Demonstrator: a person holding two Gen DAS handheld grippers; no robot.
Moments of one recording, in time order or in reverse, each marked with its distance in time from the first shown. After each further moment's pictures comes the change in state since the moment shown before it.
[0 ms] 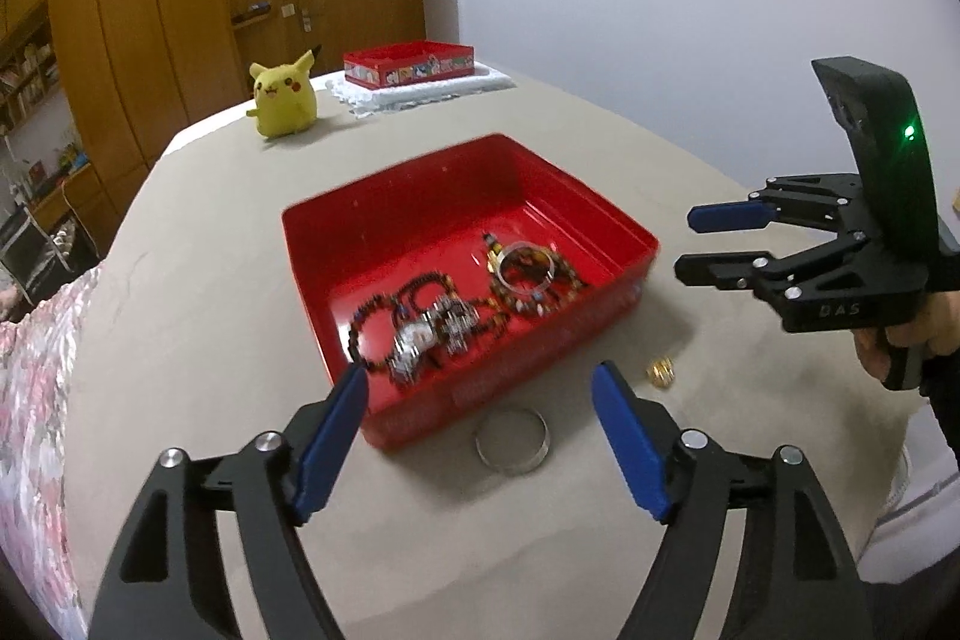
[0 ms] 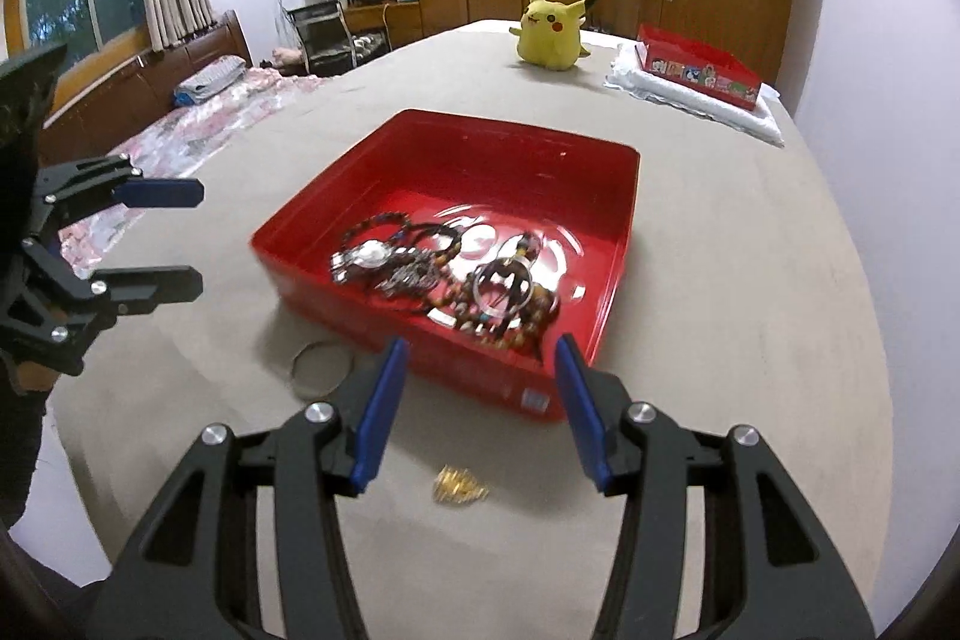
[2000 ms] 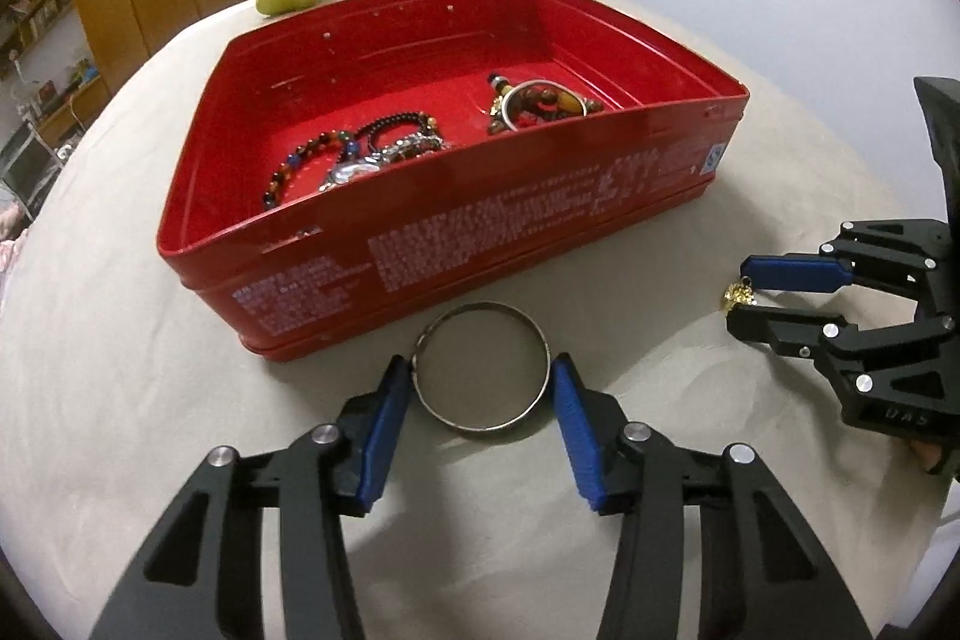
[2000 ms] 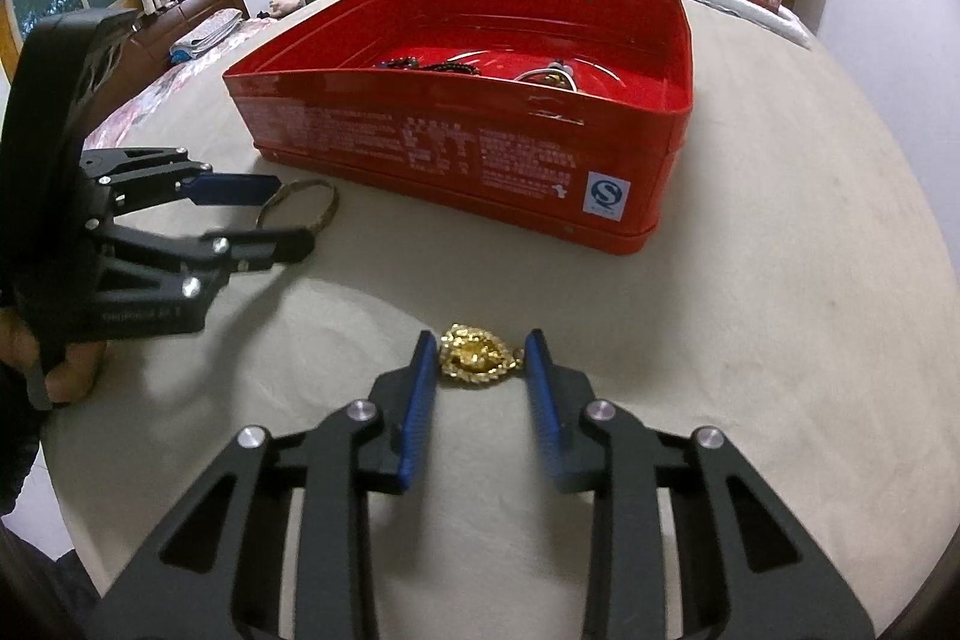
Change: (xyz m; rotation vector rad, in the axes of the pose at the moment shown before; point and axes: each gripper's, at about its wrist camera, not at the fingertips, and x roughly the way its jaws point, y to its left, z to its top) left arm 0.112 -0.014 -0.050 -0.114 0.169 0.043; right arm 0.067 0.009 -0.067 0.018 0.144 0.020
